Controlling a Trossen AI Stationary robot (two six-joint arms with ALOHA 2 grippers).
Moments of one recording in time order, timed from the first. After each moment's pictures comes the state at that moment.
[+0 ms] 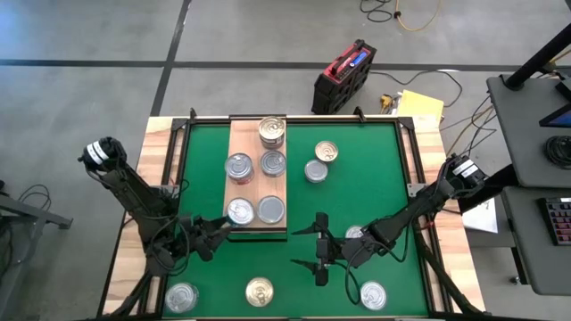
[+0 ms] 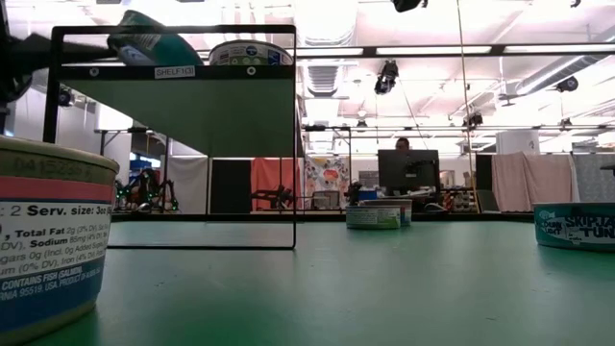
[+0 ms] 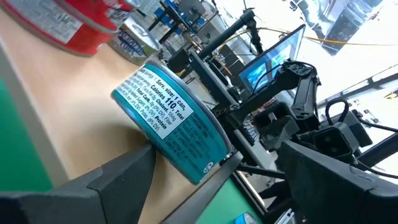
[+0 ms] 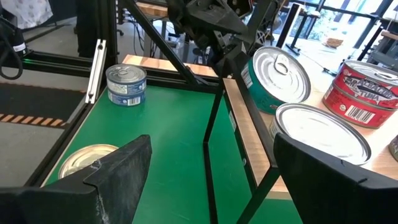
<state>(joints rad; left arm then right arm) -1.02 1.28 0.46 0.54 -1.51 -1.18 0.56 1.69 1.03 0.39 0.59 0.00</state>
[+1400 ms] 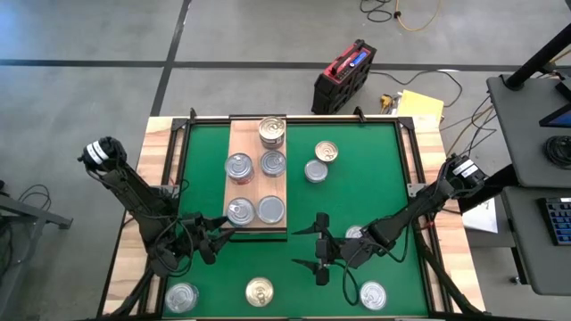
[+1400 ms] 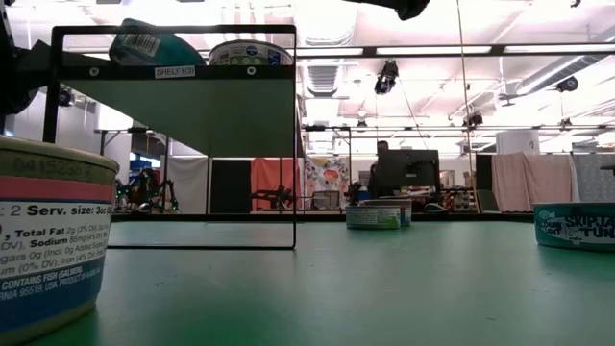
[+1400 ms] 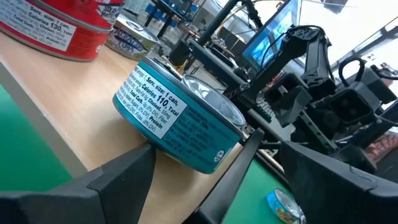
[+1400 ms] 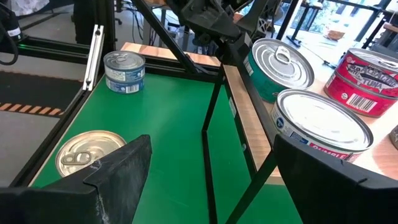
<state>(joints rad) -1.01 1.28 0.42 0.46 -1.45 -1.09 0.56 1.69 1.02 0.35 0.59 0.02</state>
